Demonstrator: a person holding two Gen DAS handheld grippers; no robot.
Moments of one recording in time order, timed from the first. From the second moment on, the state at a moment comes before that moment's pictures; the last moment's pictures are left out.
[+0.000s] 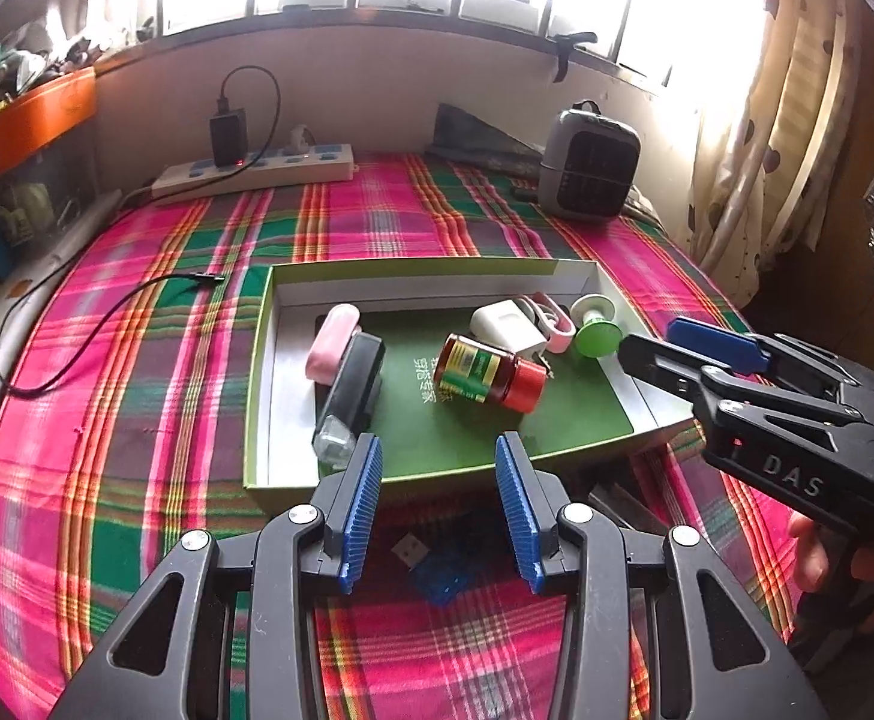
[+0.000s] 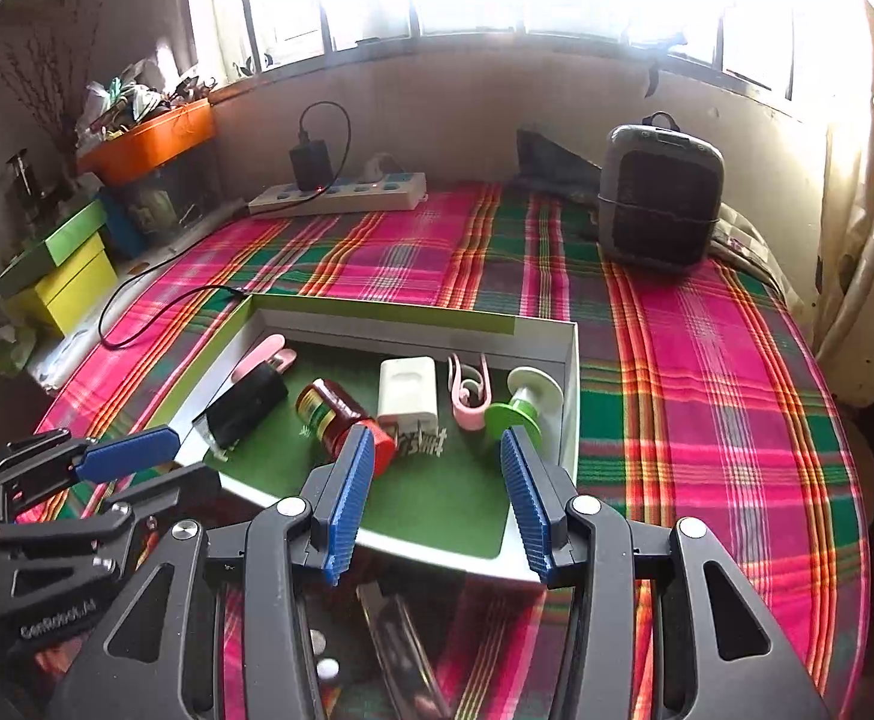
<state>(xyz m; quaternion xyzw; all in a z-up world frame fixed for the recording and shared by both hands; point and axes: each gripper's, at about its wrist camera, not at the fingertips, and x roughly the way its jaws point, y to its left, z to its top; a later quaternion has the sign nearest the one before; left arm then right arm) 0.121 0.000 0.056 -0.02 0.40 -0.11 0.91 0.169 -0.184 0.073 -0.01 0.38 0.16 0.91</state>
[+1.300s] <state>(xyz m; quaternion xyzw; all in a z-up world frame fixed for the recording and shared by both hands) 0.091 0.031 0.022 -0.05 0.43 -0.12 0.89 0.112 -0.182 0.020 -0.09 0.43 0.19 0.88</state>
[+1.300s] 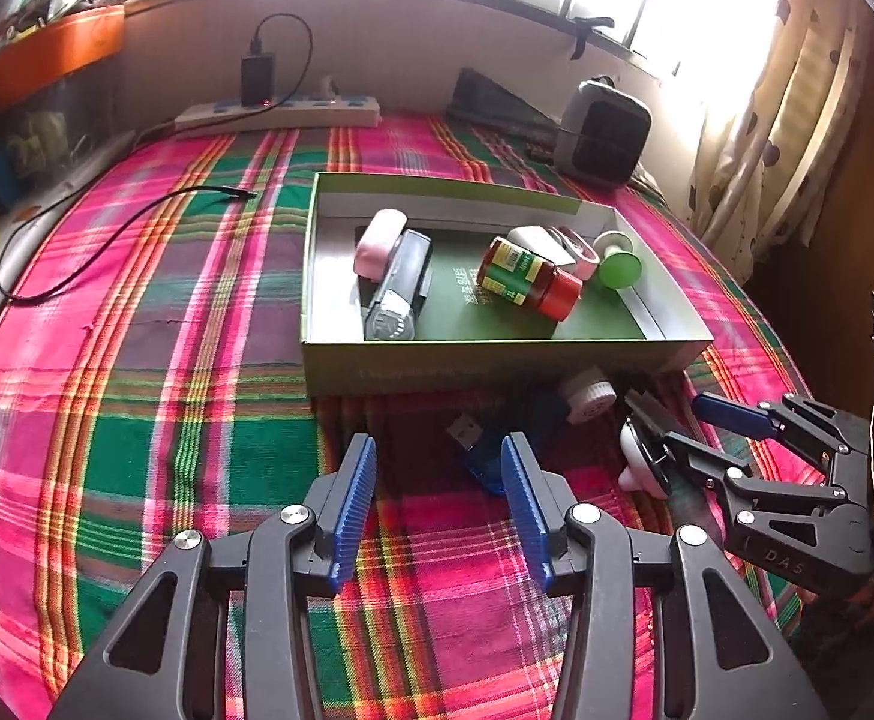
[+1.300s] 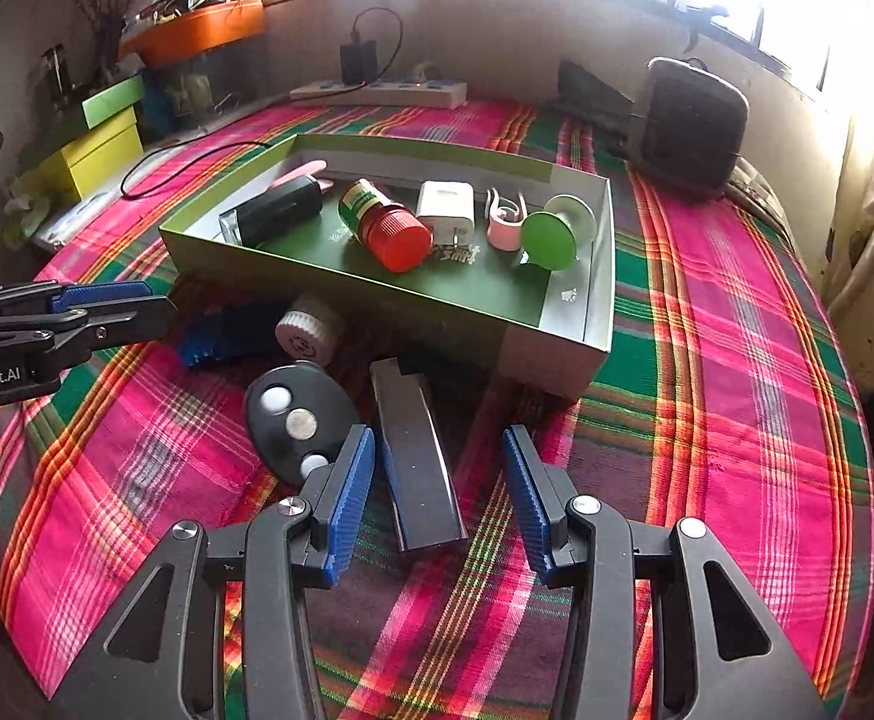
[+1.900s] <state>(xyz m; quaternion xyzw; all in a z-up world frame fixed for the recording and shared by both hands) 0.103 0.011 0.016 -0.01 0.44 -0.14 0.89 0.114 -0.187 0.018 -0.08 0.44 0.19 0.88</state>
